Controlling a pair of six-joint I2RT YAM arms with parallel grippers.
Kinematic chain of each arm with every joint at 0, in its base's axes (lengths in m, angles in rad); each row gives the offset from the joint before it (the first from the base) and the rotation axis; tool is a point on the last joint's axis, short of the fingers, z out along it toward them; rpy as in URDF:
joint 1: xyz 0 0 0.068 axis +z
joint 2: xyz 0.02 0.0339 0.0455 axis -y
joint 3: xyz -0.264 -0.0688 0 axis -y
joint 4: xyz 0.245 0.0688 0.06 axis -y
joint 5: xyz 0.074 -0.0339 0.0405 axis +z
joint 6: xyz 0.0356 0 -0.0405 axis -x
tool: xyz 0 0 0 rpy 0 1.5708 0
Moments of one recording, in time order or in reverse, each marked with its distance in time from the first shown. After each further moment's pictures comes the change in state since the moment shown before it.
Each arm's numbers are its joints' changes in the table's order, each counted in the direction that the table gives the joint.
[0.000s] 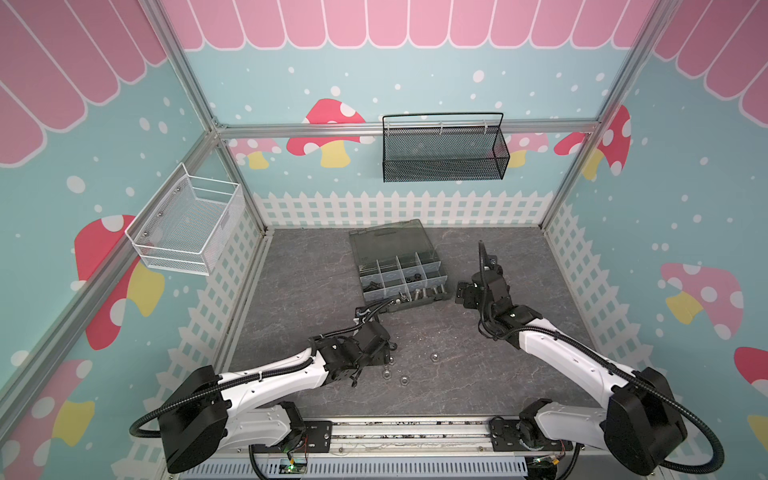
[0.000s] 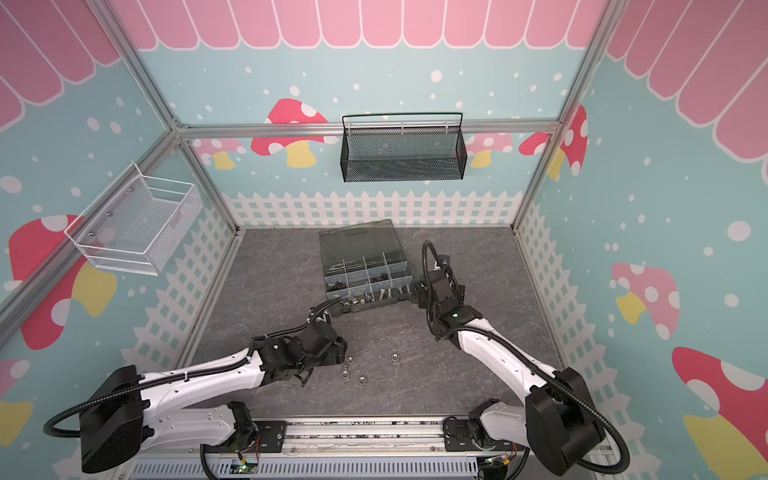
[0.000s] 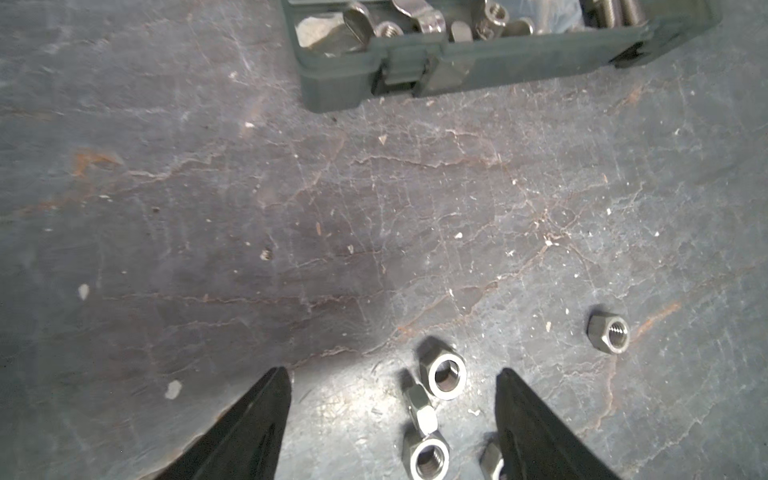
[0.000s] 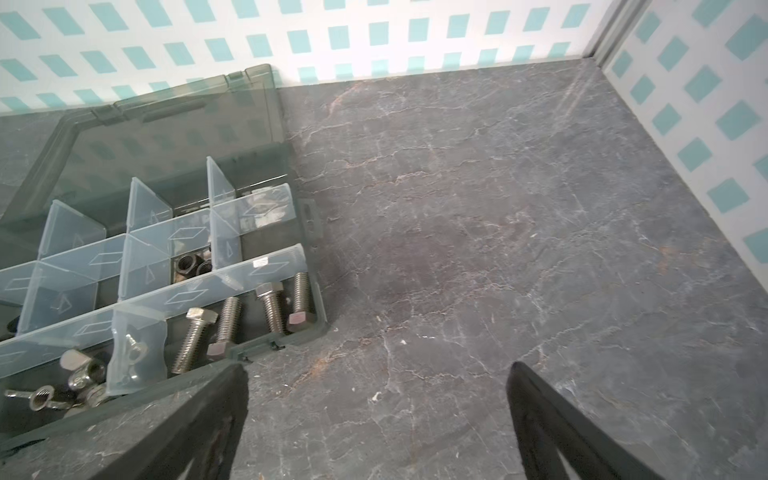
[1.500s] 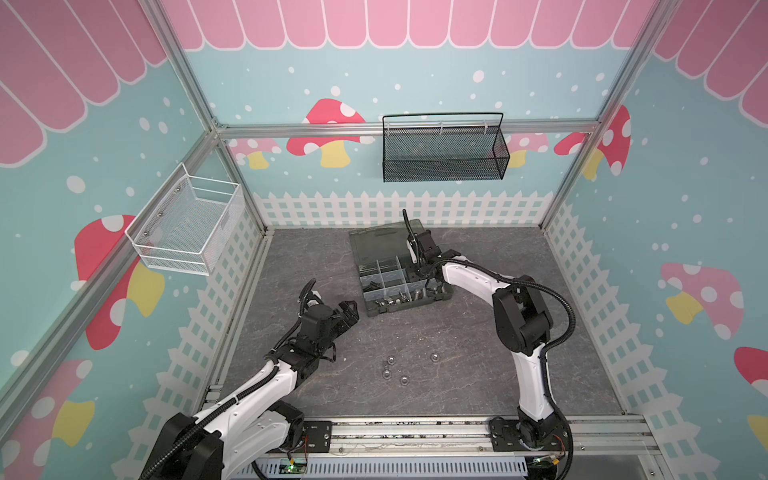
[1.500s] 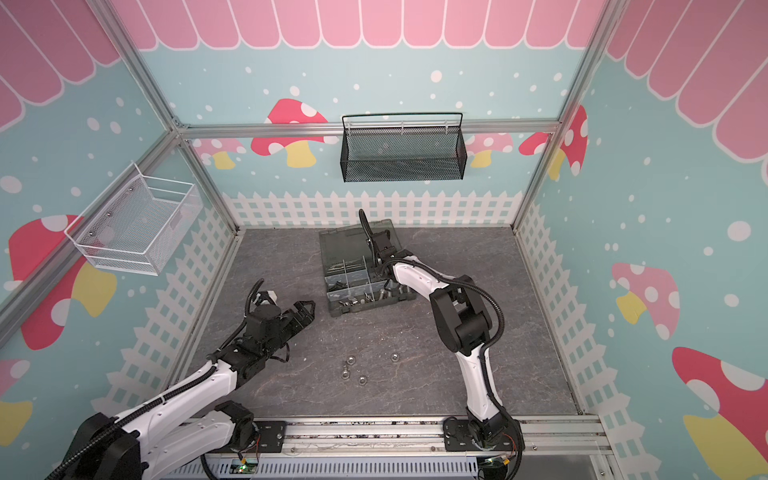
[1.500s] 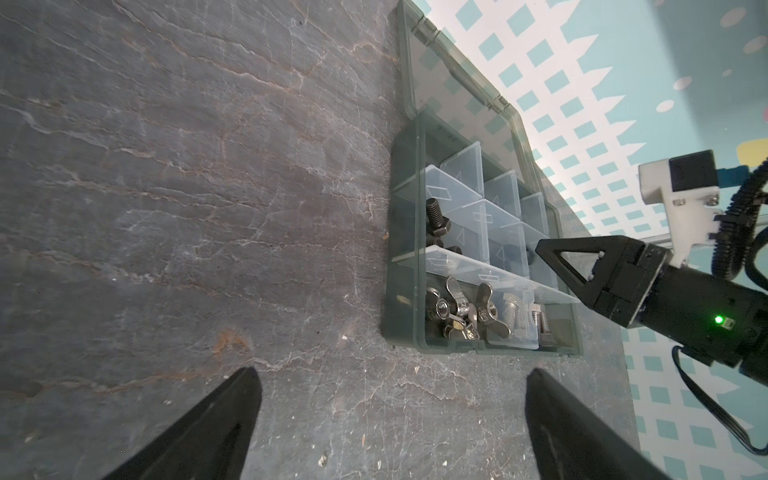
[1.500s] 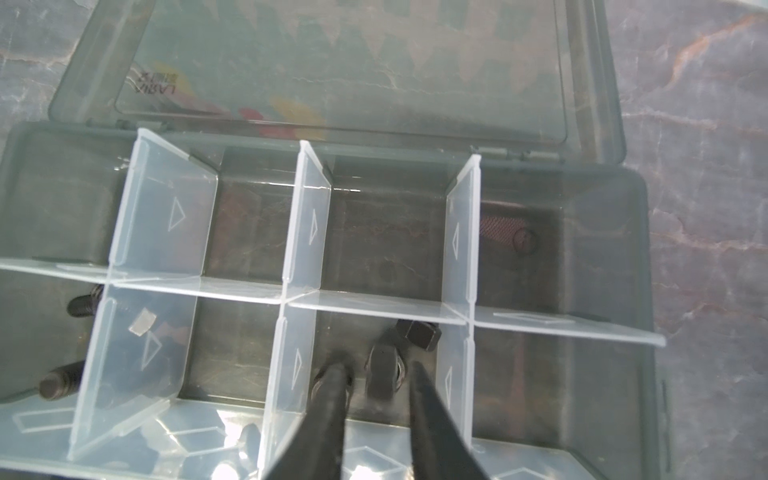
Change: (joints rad) left arm 0.521 0.259 -0.261 0.465 -0.132 0.047; right arm 0.065 -0.938 0.928 -0.286 0.365 0.206
